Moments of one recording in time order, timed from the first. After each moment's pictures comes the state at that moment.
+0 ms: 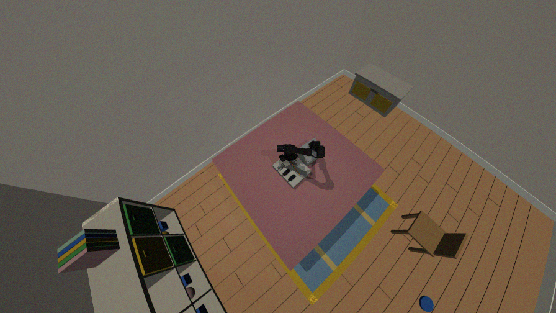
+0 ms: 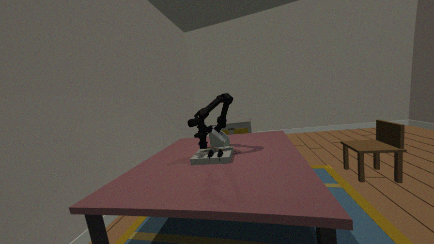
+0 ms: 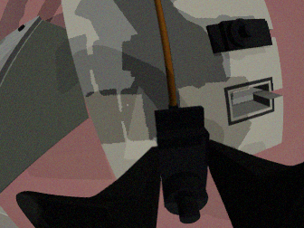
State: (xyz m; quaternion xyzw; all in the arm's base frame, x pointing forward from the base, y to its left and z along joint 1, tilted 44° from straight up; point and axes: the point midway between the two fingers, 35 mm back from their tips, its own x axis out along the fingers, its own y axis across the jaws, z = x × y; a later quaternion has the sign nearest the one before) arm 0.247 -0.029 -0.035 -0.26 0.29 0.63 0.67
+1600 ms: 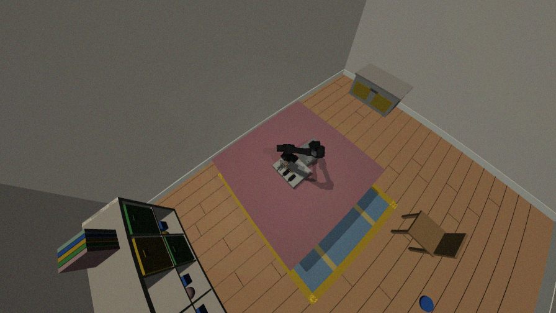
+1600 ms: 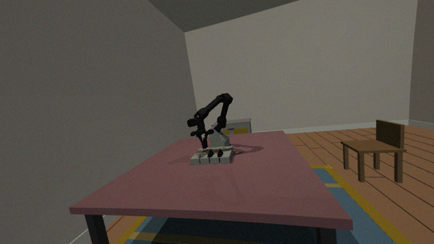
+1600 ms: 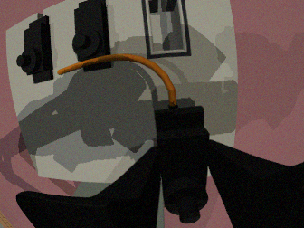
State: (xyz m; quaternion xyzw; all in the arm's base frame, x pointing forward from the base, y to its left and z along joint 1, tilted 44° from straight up) arm 0.249 -0.032 -0.036 0.23 0.63 0.30 0.68
